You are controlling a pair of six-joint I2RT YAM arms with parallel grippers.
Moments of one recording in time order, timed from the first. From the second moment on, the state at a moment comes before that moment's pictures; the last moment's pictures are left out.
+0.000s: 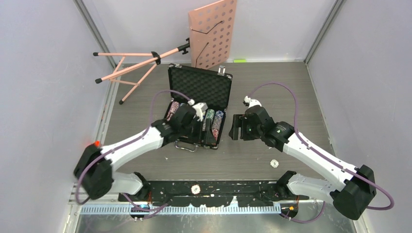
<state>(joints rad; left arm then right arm) -0.77 1.37 0.90 -0.28 0.32 -0.60 0.70 1.07 0.85 -0.57 0.07 0.56</state>
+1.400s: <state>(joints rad) -1.64 1.44 0.73 -0.76 -0.47 -1.51 0.70 0.96 0.71 -0.68 0.25 0.74</state>
